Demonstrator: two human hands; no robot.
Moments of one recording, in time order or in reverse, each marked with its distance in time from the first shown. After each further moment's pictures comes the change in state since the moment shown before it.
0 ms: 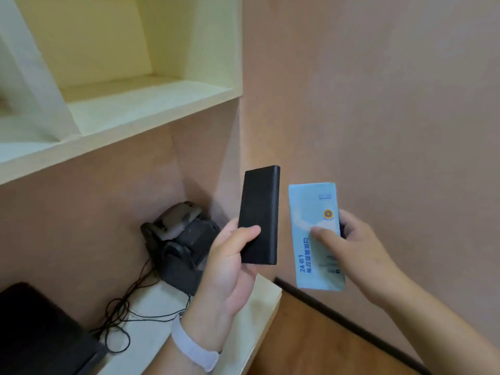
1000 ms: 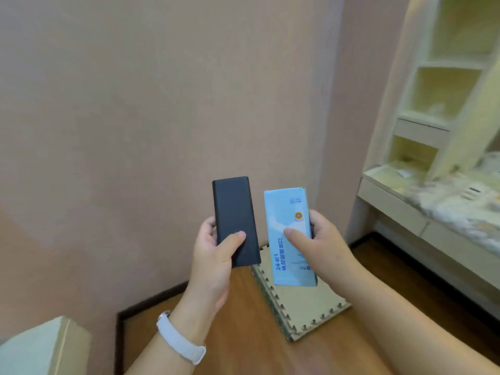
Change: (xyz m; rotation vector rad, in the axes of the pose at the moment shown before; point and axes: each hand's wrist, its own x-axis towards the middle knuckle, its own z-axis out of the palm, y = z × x) left_hand -0.360 -0.262 0.249 0.427 -0.697 -0.254; right_hand -0.535 0.072 -0.234 0.027 0.982 0.214
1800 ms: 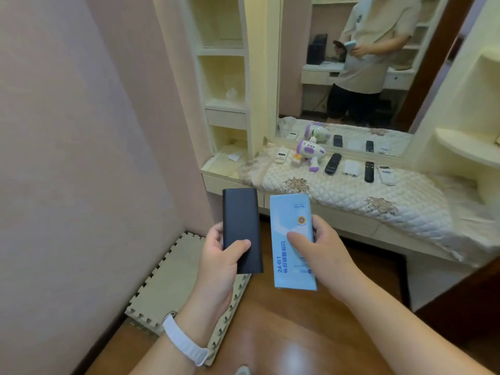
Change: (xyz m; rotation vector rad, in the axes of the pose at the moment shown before) left_hand 0.030 -0.133 0.305 0.065 -0.673 -0.341; right_hand -0.023 0.084 -0.263 0.046 0.700 0.267
